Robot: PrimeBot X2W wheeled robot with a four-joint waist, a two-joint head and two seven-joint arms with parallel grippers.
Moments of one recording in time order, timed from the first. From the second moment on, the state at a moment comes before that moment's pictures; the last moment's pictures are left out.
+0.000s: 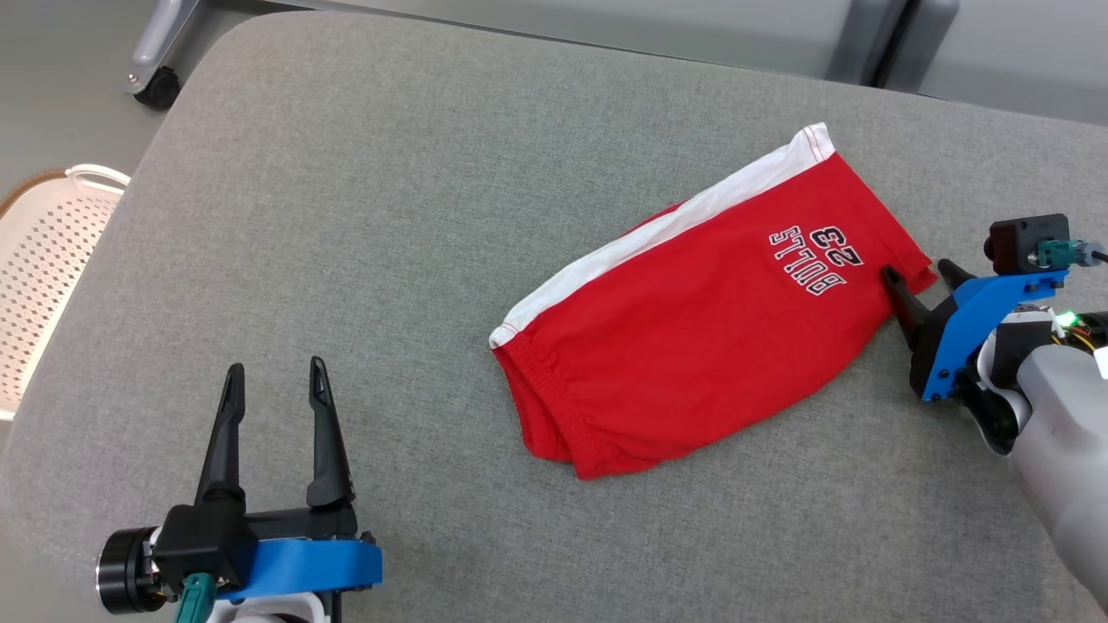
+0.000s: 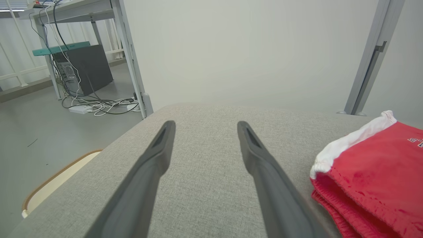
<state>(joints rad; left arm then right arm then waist) -0.02 0.05 -0.08 0.01 -0.10 0.07 -0.26 -0.90 -0.38 0.70 1.16 0.78 0.13 -0.09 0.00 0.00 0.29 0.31</state>
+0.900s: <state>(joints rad) 0.04 0.05 0.03 0.05 -0.07 0.07 -0.26 -0.55 -0.43 0.60 0.97 1.07 0.13 -0.25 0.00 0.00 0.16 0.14</state>
